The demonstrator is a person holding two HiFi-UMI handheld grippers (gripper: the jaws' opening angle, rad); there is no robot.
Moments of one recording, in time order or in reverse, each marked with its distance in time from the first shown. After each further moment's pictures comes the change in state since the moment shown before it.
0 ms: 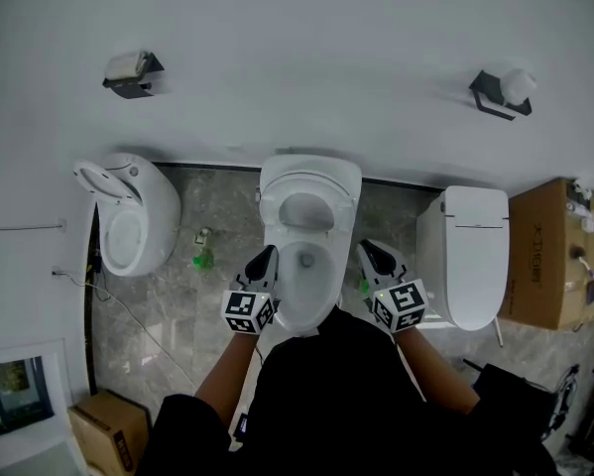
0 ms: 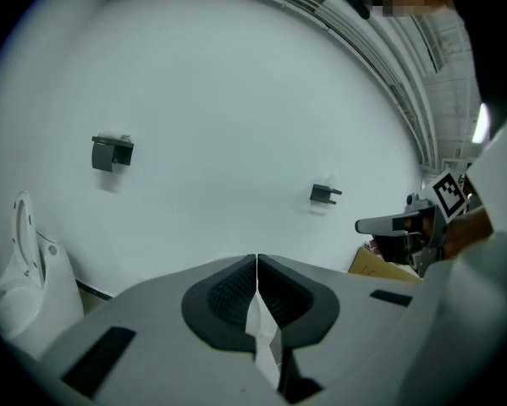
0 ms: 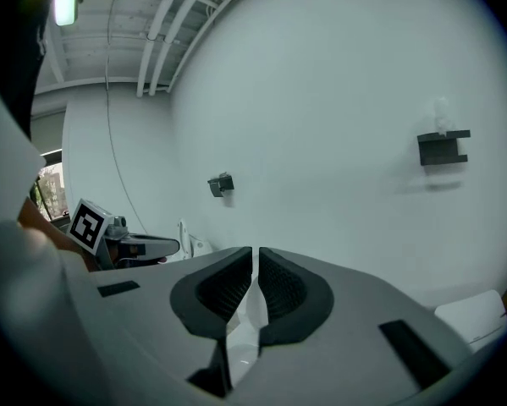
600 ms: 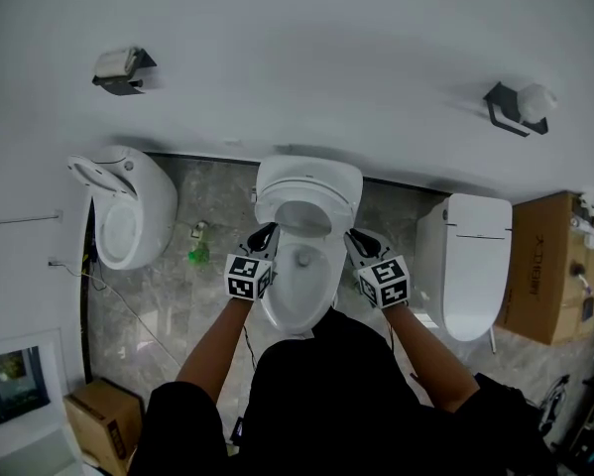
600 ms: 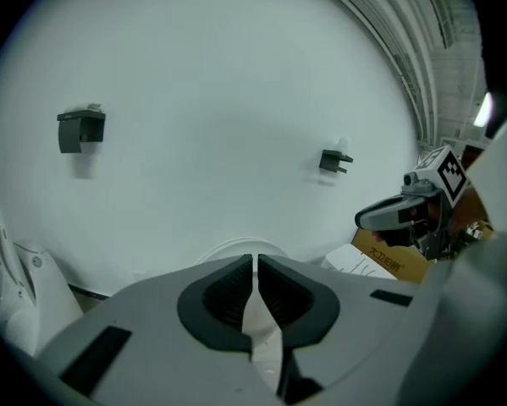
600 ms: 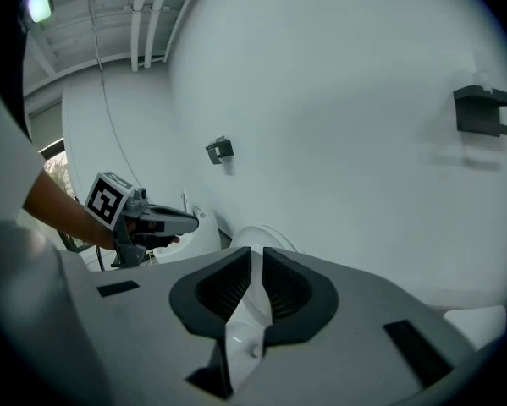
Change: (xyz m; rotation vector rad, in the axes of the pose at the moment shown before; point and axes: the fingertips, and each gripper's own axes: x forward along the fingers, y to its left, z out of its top) left arm 0.113 0.042 -0.026 0.074 0.179 -0.037; right arm 0.094 -0.051 -0.036 -0.035 0.209 0.070
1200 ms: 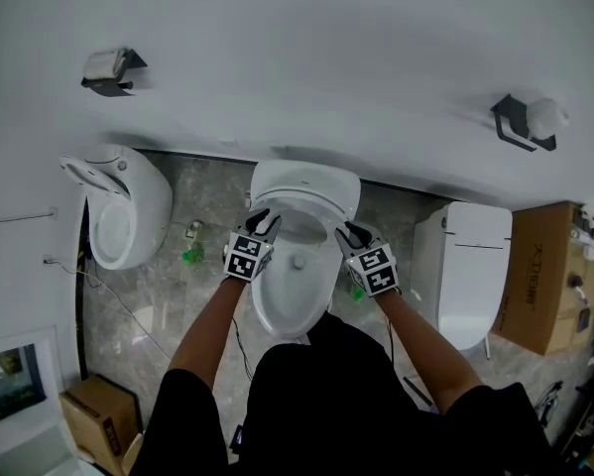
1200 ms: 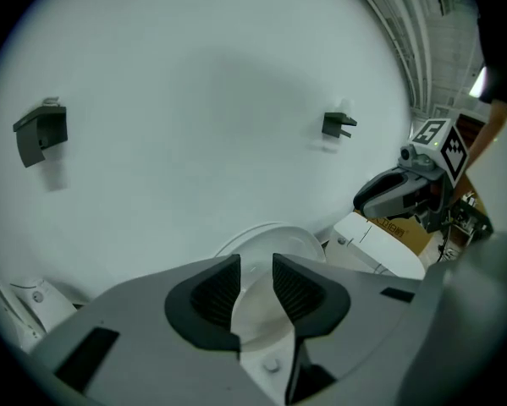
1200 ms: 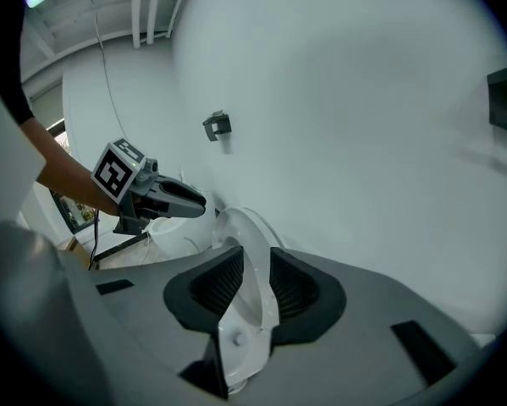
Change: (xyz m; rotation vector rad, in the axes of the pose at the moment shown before) left arm 0.076 0.034 -0.011 0.139 0.179 -0.020; right arm 0.066 -0.044 -0.017 -0.076 0.116 0.013
